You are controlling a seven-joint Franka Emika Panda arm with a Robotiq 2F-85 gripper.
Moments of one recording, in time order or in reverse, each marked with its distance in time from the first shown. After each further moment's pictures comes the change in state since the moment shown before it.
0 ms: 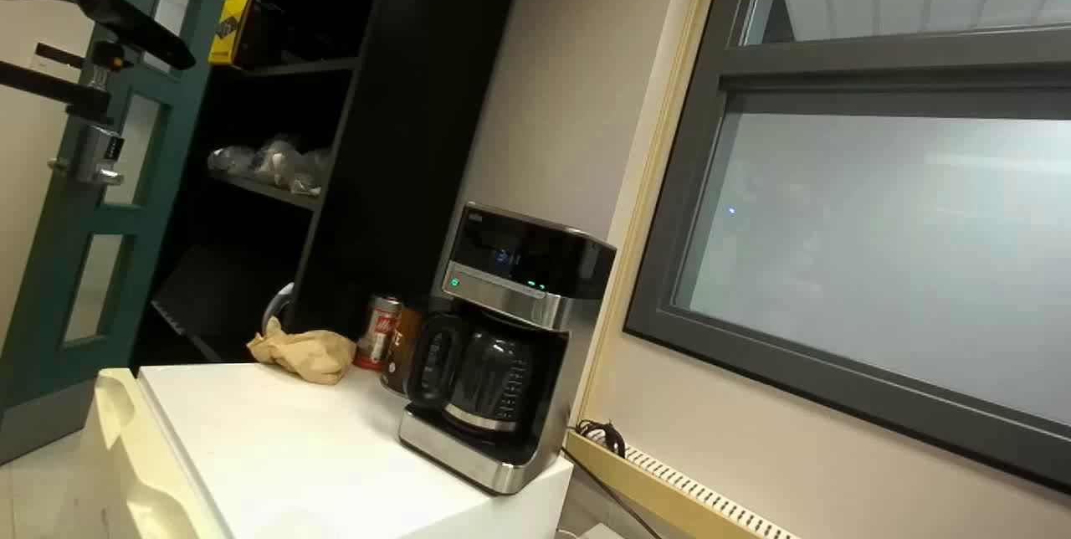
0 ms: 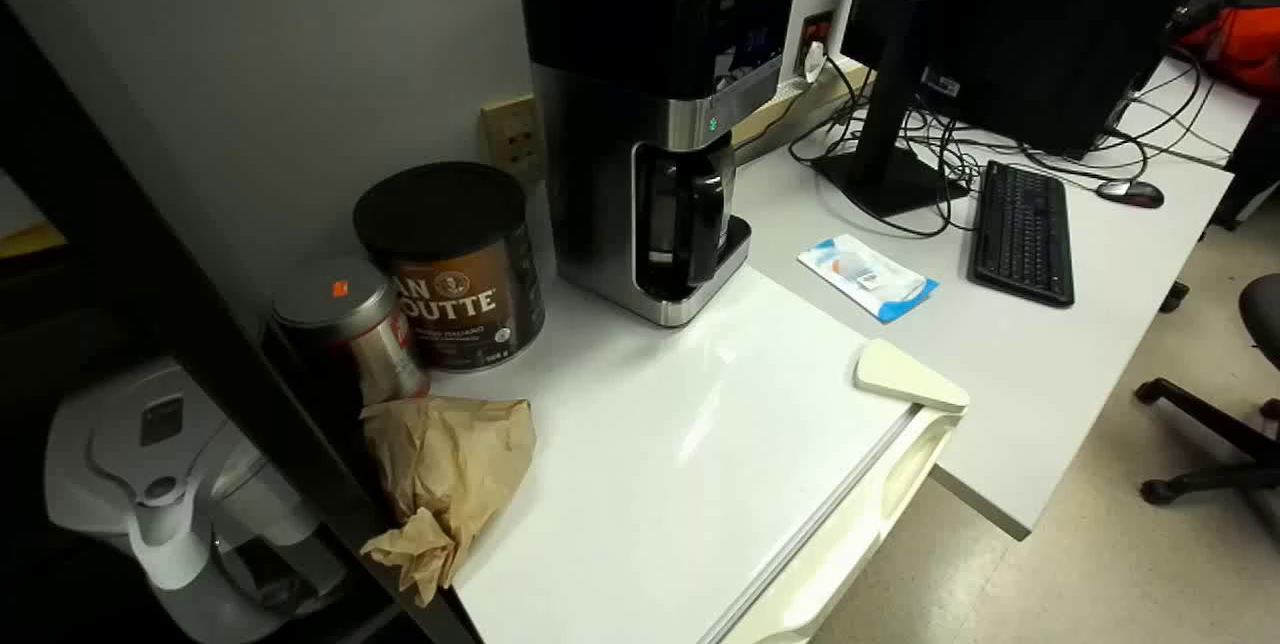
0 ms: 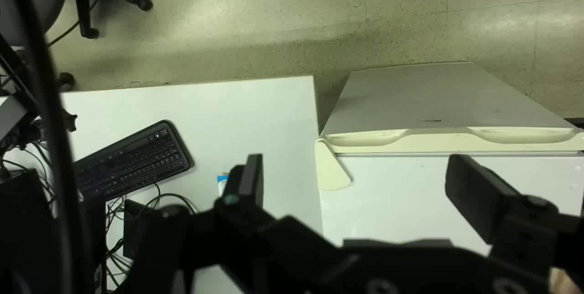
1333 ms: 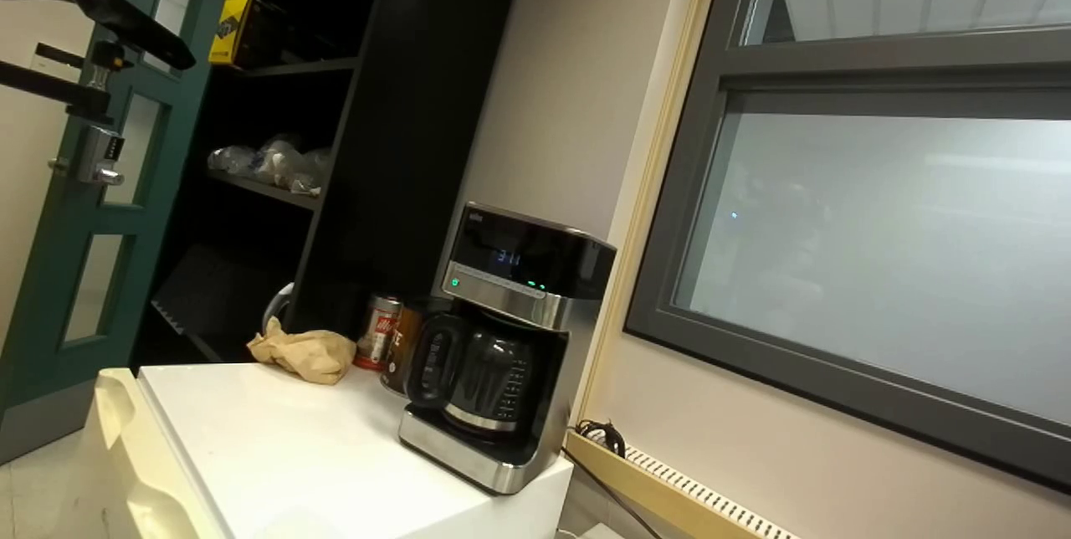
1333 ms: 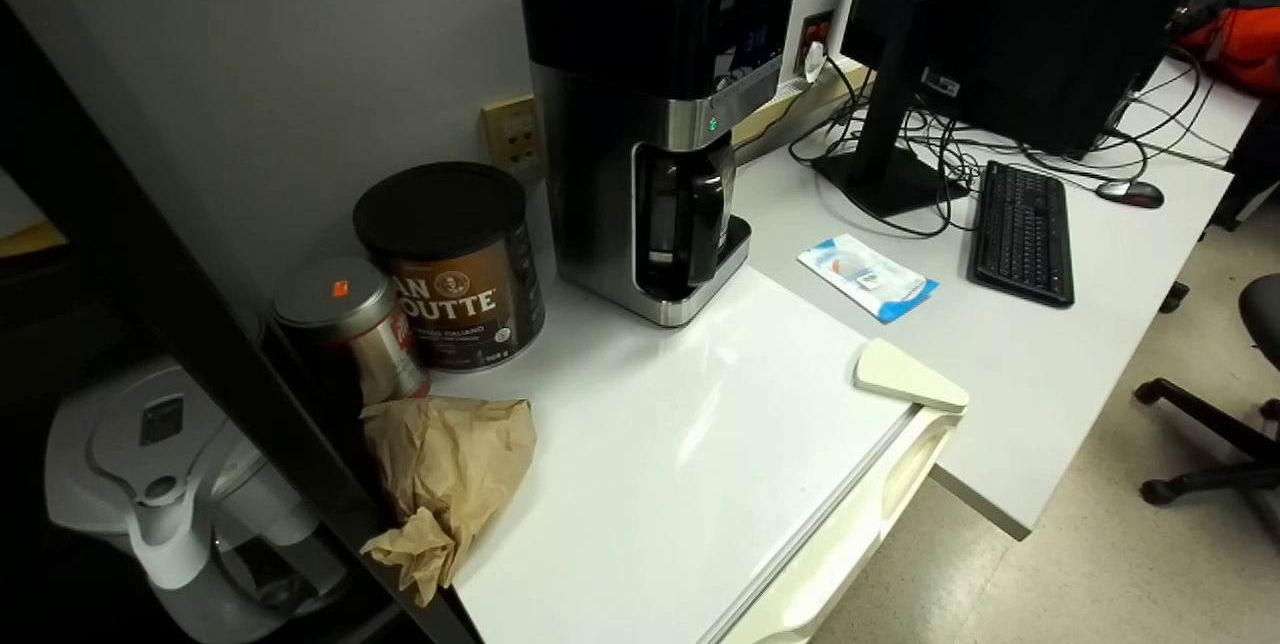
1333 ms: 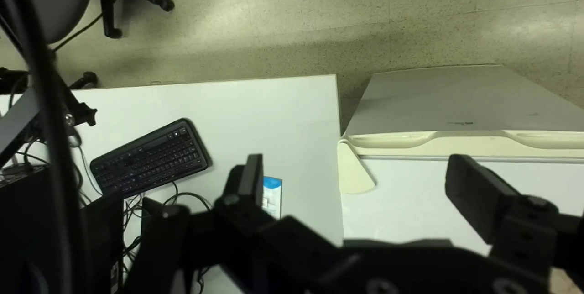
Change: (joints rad) arm 0.015 0.045 -0.034 -0.014 -0.073 0.016 -0.002
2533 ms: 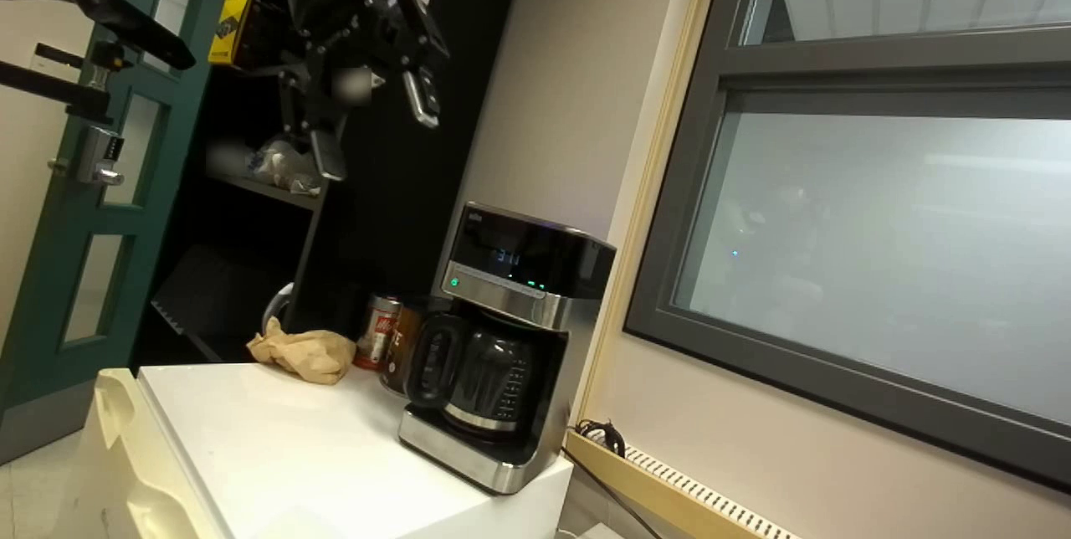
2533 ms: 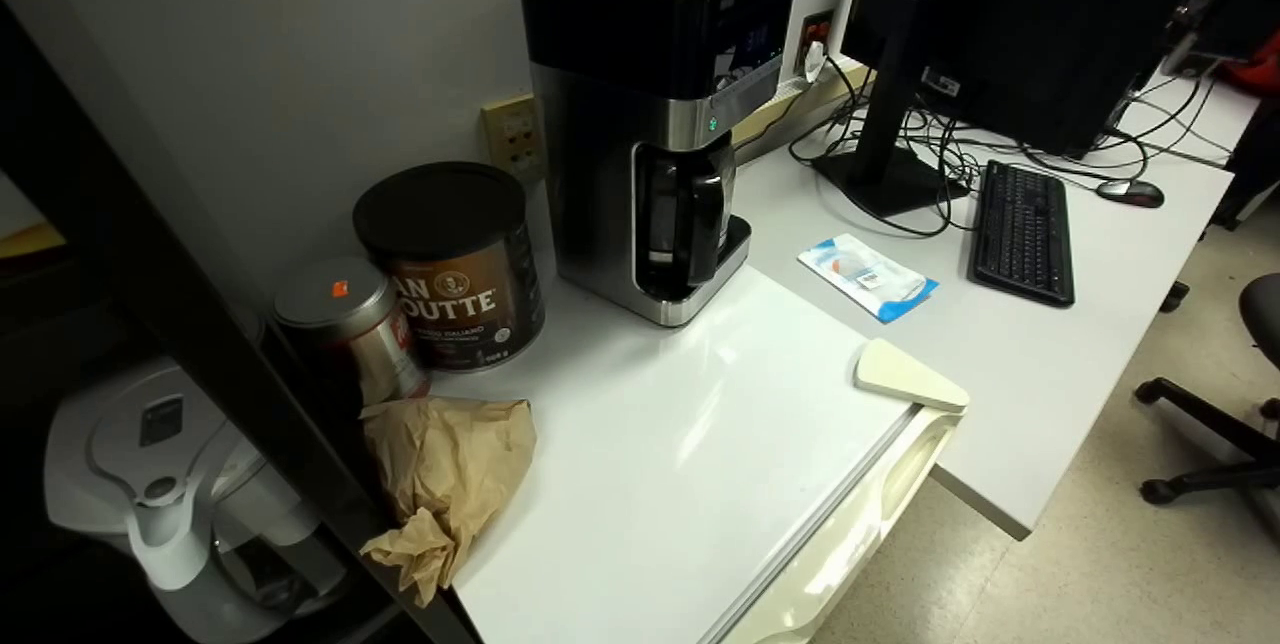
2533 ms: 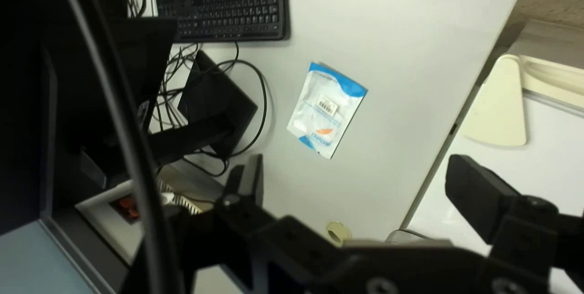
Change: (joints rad) arm 0.008 0.395 -0.198 -0.002 -0.584 0.487 -0.165
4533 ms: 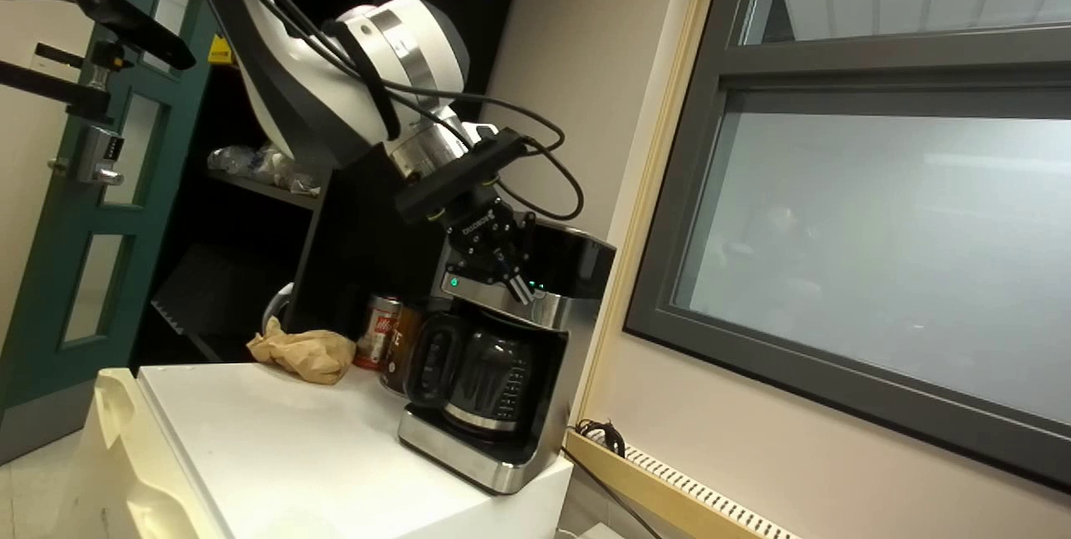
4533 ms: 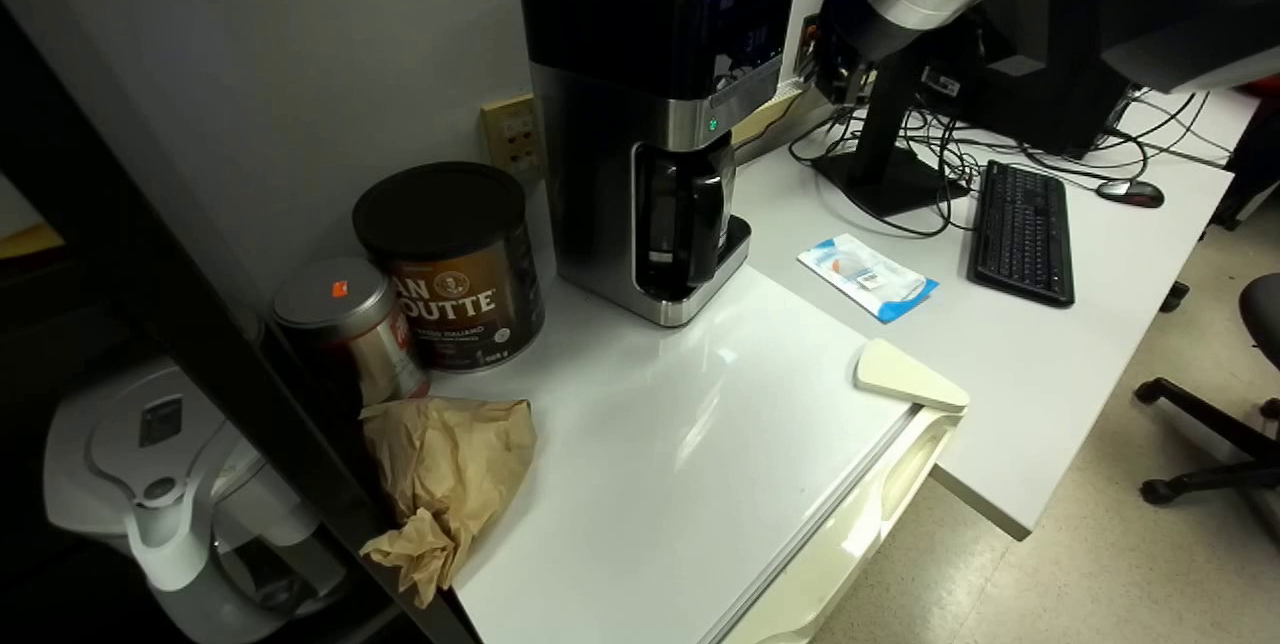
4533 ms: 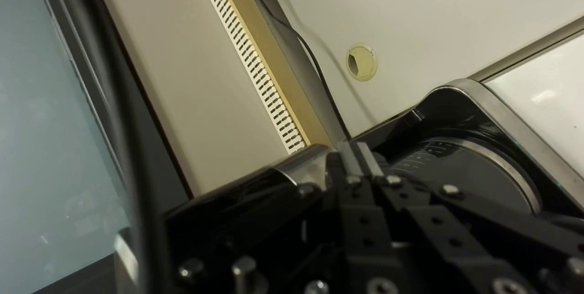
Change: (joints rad) arm 0.008 0.607 -0.125 0.543 -0.483 0.523 -0.134
